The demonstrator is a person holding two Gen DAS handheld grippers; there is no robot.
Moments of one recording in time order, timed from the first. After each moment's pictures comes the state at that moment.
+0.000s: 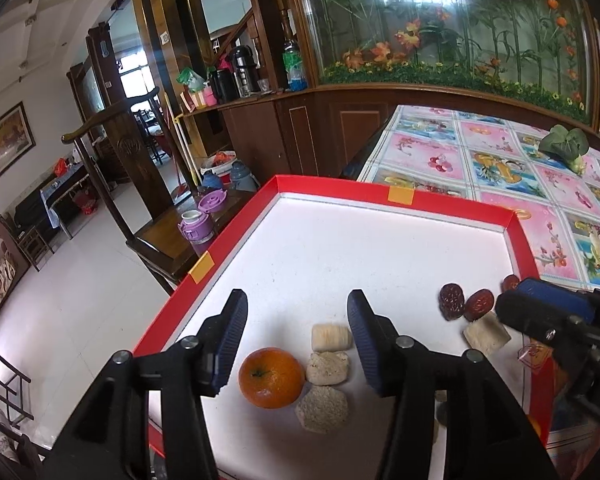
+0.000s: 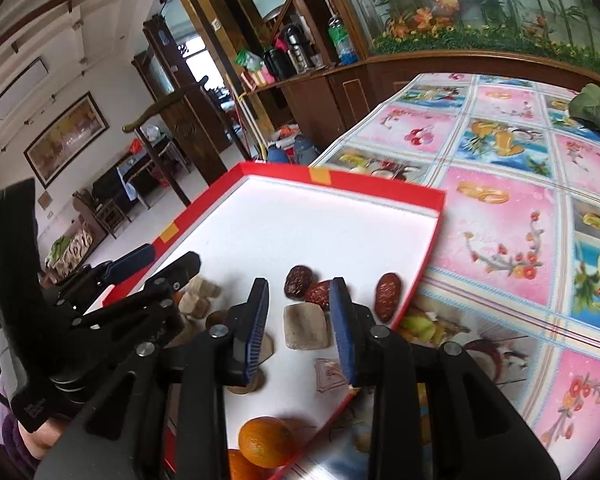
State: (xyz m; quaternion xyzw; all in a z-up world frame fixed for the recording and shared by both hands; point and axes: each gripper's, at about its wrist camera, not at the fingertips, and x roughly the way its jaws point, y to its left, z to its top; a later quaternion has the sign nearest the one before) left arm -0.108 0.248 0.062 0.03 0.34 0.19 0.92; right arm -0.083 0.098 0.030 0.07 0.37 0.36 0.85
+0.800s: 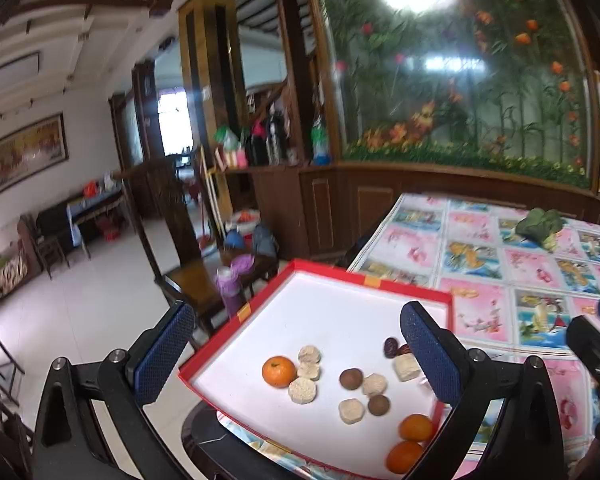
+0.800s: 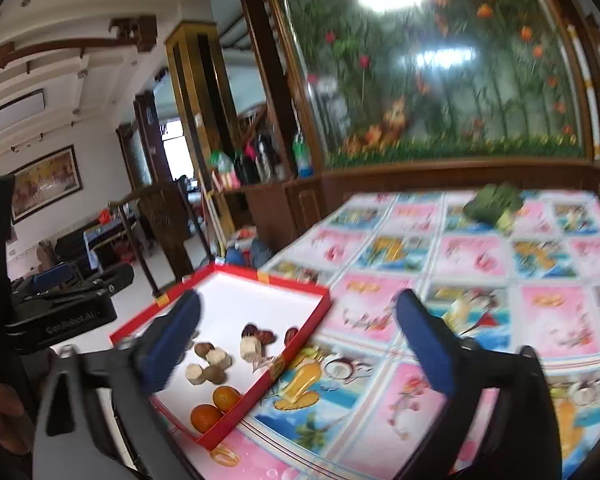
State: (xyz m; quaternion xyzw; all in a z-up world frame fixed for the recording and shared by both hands) left arm -0.189 0.183 0.149 0.02 0.21 0.23 0.95; right arm -0.185 -0.025 0.110 0.08 0.17 0.27 0.94
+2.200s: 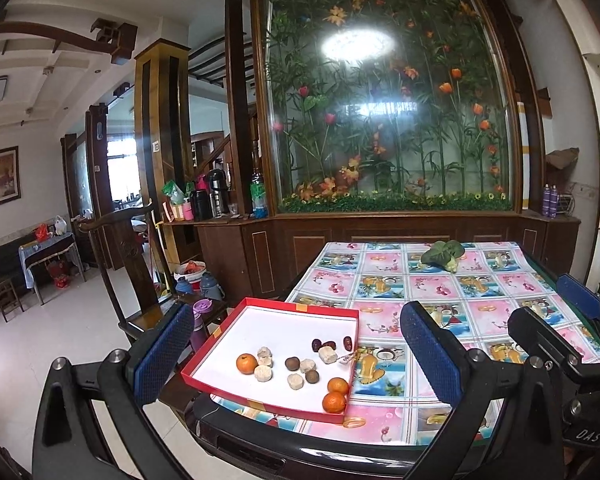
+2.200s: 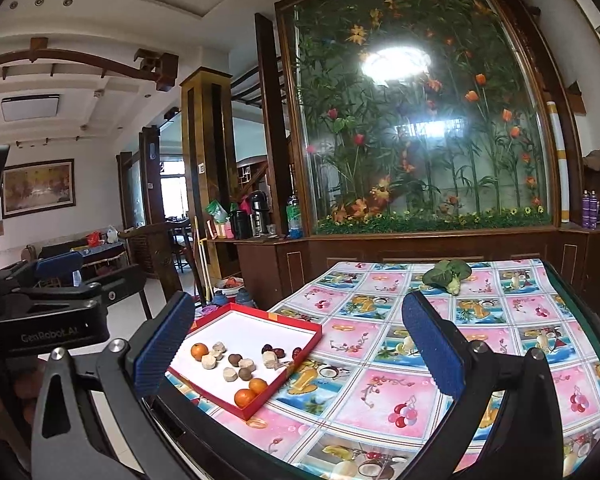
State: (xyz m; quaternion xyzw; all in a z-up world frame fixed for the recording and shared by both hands) left arm -0.310 0.136 0.200 0.04 0.13 0.11 0.98; right arm -0.336 -0.057 0.167 0.05 0.07 0.23 0.97
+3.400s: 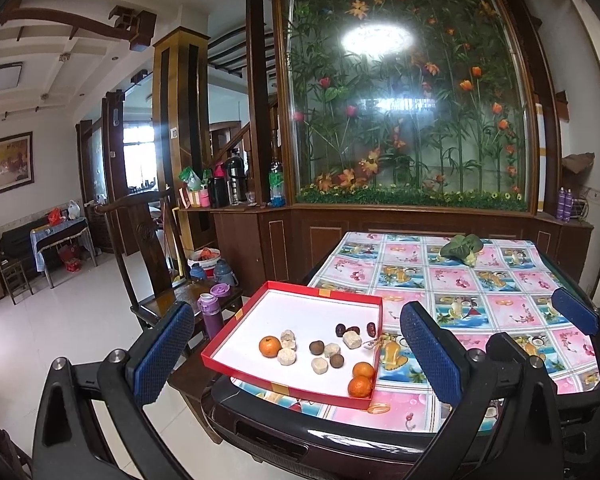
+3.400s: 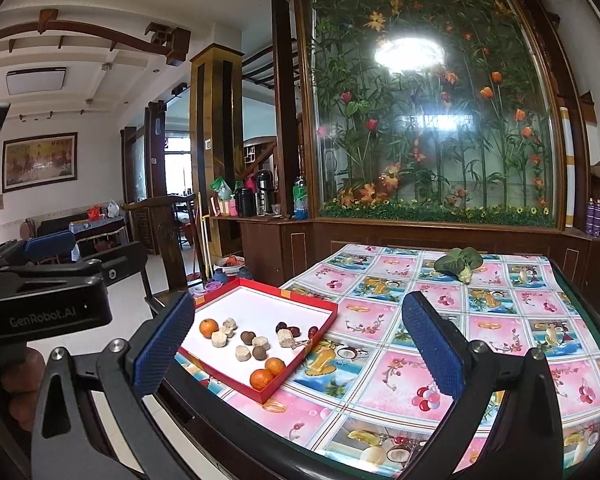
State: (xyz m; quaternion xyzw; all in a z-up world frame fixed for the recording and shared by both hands) left arm -0.321 0.166 0.187 0.02 0.15 0.14 0.98; right arm -0.344 -0.010 0.148 0.01 0.09 0.24 0.97
